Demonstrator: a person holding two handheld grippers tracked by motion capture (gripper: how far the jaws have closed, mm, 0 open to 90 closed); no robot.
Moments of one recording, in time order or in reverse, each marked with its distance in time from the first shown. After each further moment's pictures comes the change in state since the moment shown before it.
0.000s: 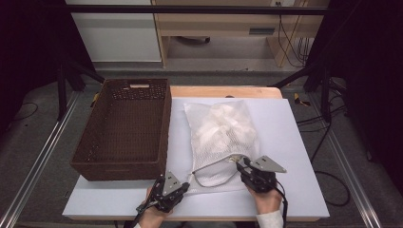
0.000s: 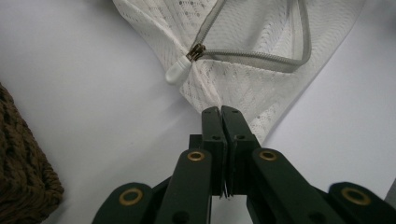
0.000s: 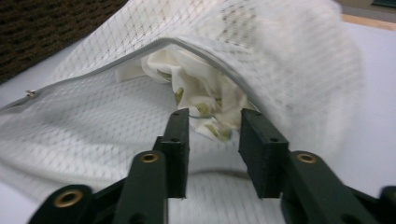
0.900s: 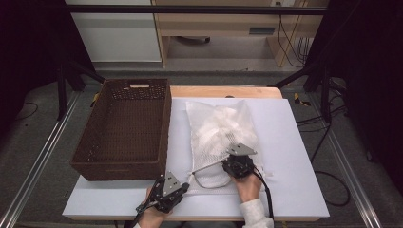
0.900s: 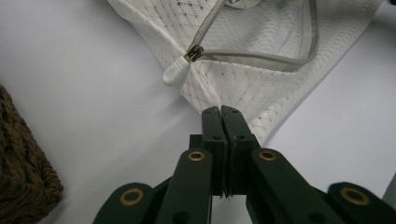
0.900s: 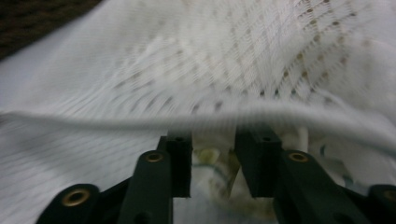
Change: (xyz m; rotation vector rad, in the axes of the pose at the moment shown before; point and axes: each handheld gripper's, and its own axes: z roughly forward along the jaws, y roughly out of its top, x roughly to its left) left arm 0.000 -0.001 0.000 0.012 -0.003 0.006; right arm 0.023 0.021 0.066 0.116 0.039 -0.056
